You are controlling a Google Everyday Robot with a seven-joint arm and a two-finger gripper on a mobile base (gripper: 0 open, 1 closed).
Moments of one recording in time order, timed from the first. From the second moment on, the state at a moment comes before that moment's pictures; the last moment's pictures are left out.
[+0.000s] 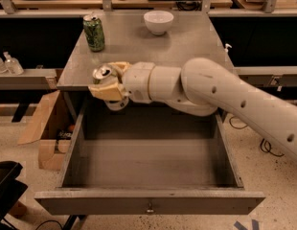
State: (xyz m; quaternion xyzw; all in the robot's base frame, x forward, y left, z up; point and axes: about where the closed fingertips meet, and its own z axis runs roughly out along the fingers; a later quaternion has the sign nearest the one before) arm 0.583 0.107 0.897 -0.47 0.60 0.31 0.57
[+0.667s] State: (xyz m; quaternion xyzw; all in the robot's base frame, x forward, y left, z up) arm 0.583 0.065 0.801 -0.46 0.59 0.35 0.57
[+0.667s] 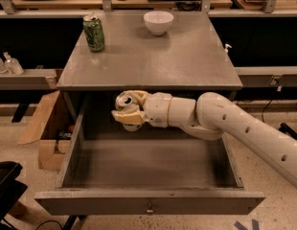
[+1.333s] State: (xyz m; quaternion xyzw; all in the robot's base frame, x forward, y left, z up) arm 0.630 0.030 0.736 -0.49 0.57 0.35 0.56
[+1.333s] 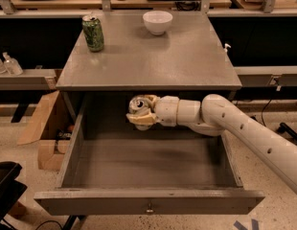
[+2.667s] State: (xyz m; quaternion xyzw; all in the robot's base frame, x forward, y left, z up) arm 0.582 0.088 0.654 -0.45 0.57 0.42 0.55
